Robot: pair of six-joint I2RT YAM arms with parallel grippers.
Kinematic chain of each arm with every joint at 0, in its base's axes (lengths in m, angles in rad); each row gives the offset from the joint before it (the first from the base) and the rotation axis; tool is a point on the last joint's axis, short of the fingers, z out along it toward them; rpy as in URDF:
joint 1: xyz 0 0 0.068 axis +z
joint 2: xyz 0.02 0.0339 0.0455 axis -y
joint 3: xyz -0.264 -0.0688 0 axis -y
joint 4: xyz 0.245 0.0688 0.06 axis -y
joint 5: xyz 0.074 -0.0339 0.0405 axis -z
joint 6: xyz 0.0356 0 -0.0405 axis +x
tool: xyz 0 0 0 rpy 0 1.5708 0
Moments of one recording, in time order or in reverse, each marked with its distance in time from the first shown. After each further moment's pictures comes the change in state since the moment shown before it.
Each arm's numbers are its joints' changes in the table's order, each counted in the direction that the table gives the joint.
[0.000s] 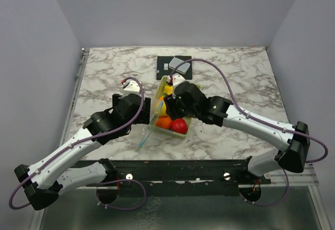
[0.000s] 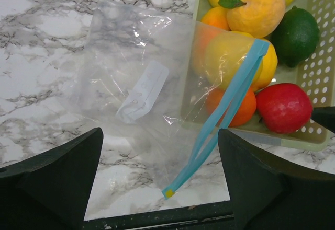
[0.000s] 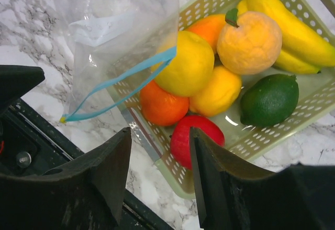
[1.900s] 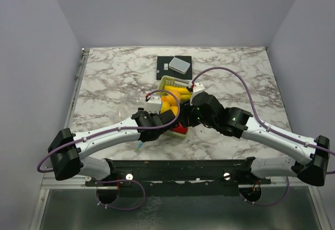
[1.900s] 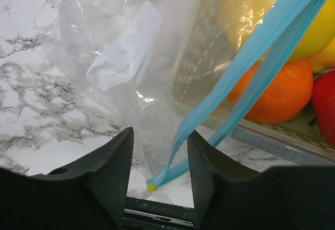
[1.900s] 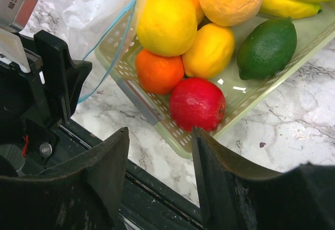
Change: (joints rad) left arm -0.215 -0.401 -0.045 -0.147 -0.228 -0.428; right arm 0.000 0.260 -0.241 -0.001 0.030 0.208
